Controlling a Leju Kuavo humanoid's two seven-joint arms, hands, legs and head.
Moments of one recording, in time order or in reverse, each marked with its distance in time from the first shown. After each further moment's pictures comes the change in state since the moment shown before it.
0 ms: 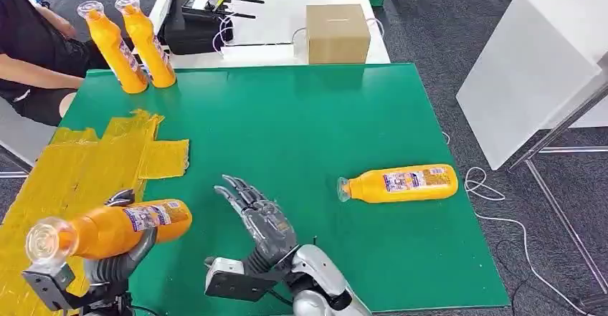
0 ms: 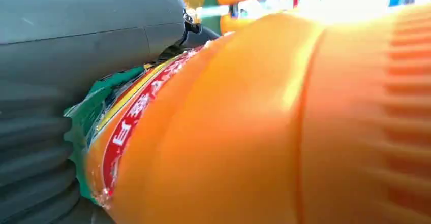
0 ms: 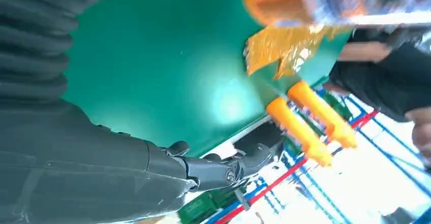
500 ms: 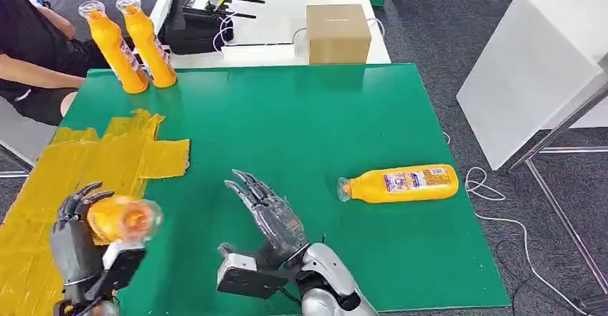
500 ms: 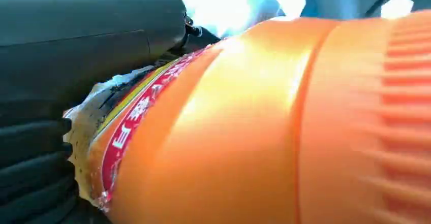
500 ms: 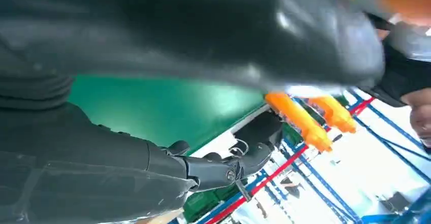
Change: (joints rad) left arm -0.042 0.055 -0.015 0.010 -0.998 0.860 0.070; right arm 0.002 -0.017 -0.034 -0.050 -0.049 0.010 -0.021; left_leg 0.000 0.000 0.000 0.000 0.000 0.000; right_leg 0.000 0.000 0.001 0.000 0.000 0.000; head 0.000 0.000
